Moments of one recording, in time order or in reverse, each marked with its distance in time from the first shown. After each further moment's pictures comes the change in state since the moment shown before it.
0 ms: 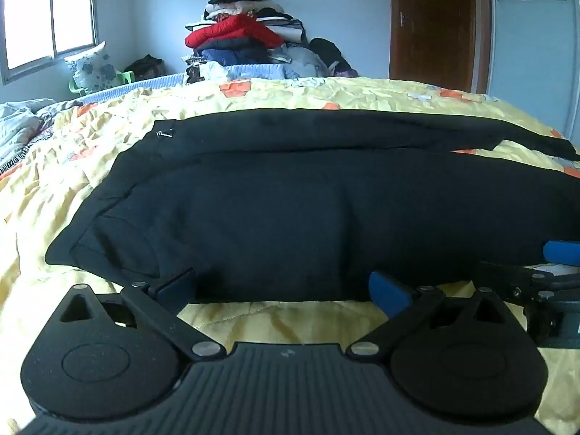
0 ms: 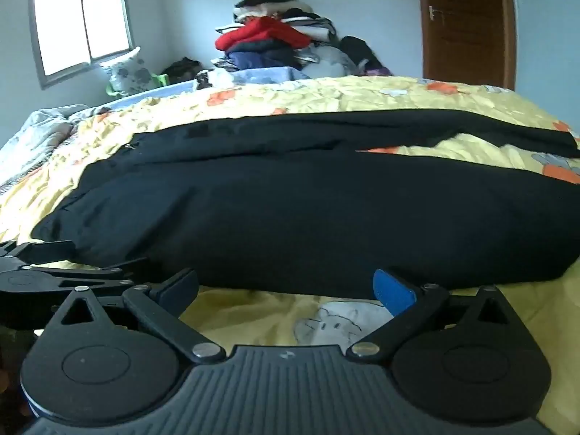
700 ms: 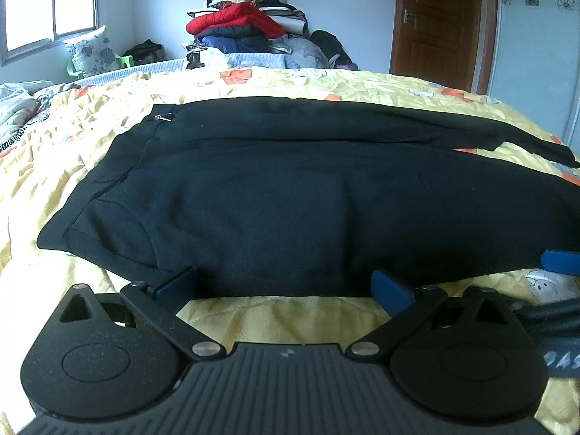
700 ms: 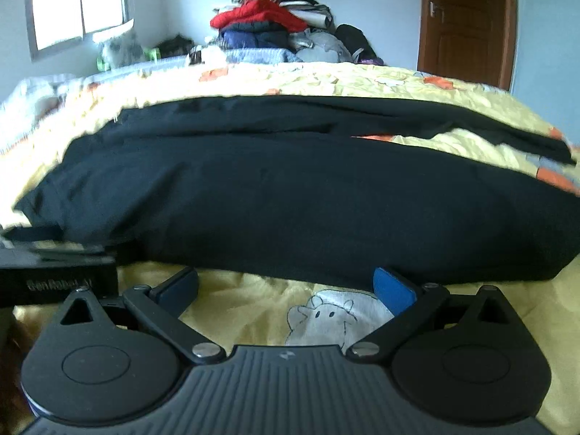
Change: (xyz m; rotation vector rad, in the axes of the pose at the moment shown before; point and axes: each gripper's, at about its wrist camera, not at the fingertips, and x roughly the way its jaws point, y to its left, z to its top) left arm 0.004 0.008 0.000 -0.035 0.031 -0.019; right arm 0.015 0.011 0.002 -0.128 0.074 -0.093
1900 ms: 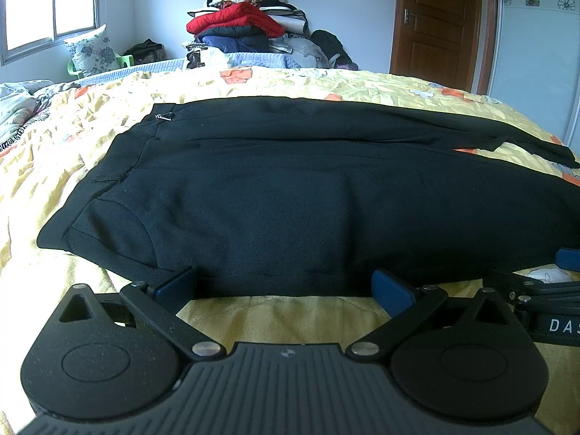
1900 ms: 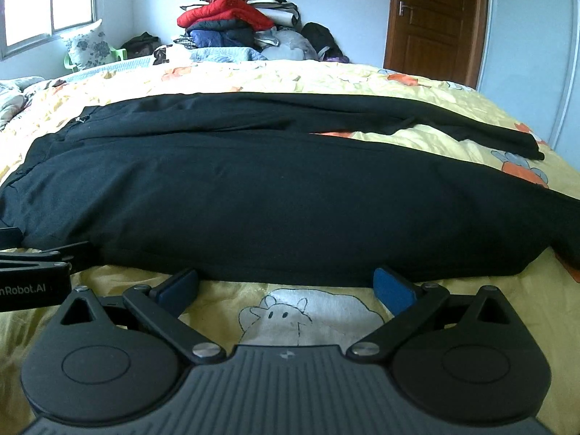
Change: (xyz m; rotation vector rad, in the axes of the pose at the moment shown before) left arm 0.001 0.002 0.000 -0.002 -0.001 -0.002; right arm 0.007 -0.020 0.001 0.076 -0.007 -0.078
